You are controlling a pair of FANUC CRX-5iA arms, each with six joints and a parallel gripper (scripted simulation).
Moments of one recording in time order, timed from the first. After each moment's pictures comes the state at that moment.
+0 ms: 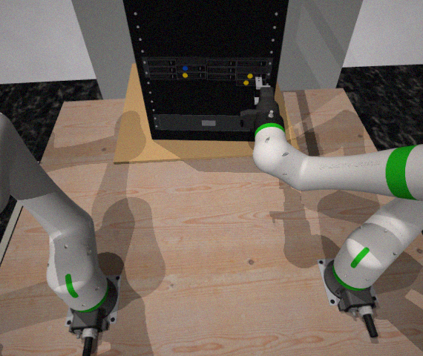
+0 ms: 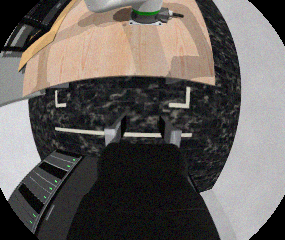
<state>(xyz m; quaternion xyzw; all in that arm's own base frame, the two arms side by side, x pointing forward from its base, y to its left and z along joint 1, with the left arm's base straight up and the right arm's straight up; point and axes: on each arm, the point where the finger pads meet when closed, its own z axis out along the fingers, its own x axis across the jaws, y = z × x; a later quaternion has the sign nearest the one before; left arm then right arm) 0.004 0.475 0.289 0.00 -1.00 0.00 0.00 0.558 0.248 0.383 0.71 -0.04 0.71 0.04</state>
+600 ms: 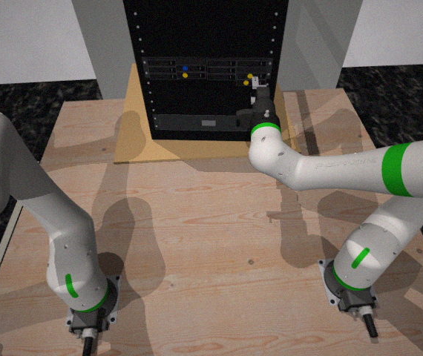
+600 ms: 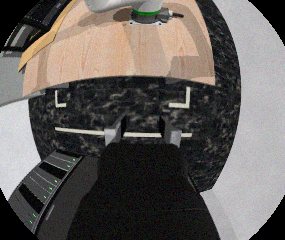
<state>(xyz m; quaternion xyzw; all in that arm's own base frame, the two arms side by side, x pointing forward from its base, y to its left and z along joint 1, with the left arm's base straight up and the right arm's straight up) 0.004 0.475 0.289 0.00 -1.00 0.00 0.00 0.560 0.261 0.384 0.71 -0.04 0.71 0.04</state>
